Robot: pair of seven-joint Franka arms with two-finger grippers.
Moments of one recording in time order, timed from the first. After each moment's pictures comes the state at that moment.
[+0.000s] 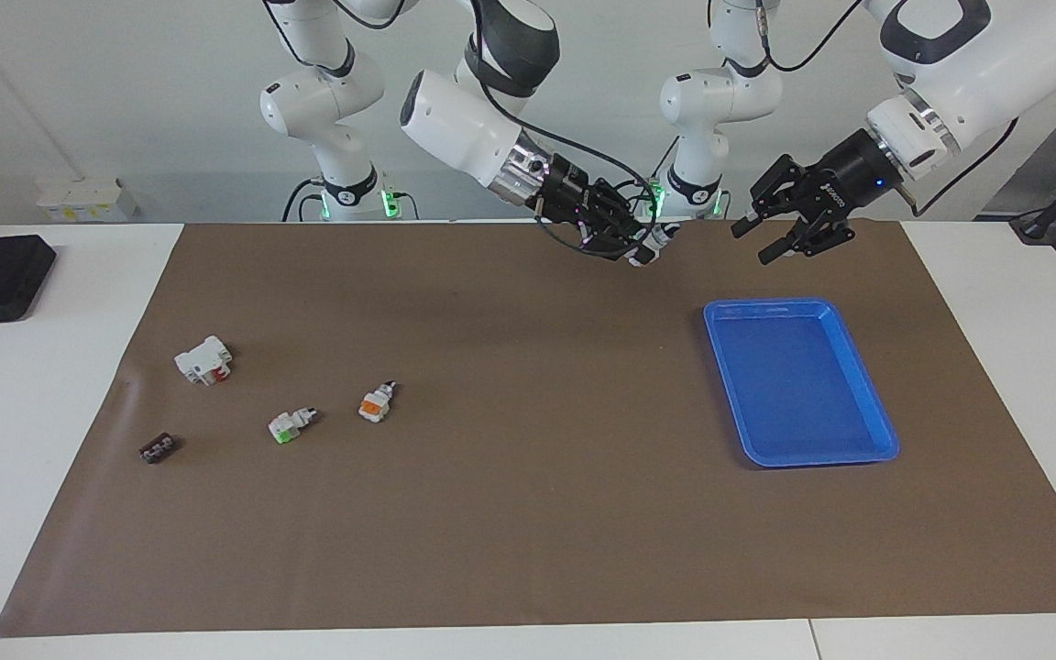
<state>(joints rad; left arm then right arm) 0.07 -0.06 -0.11 -1.71 -0.73 1.69 0.32 0.65 0.14 0.06 -1.80 1.20 2.61 1.51</state>
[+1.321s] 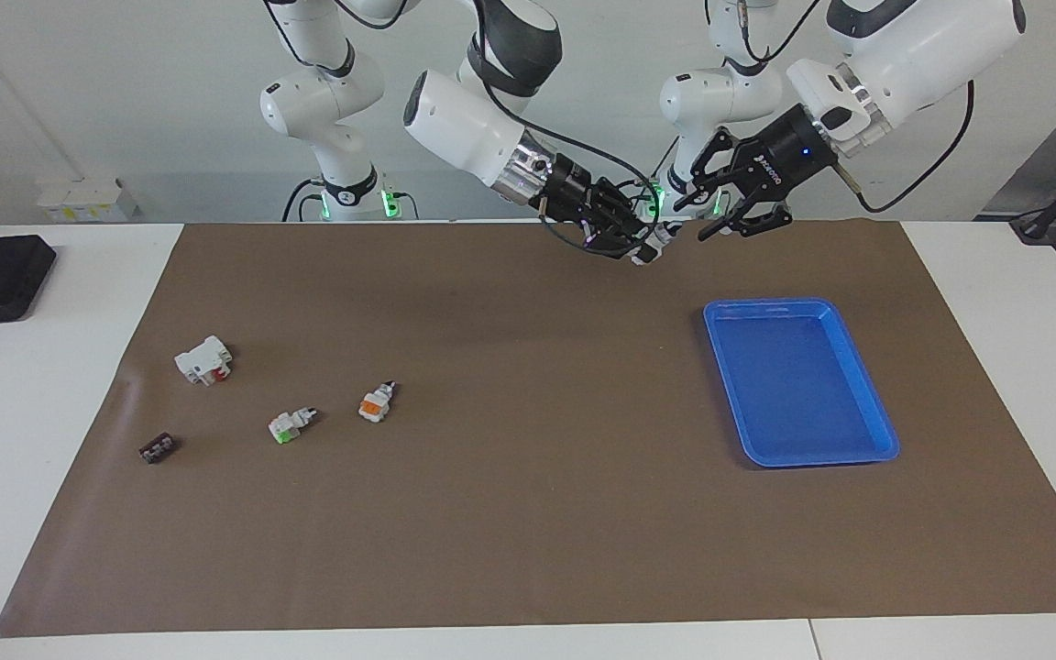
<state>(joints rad) 0.07 -0.09 -0.22 -1.70 -0.73 1.70 0.49 0.65 0.14 0.06 -1.80 1.20 2.61 1.51</state>
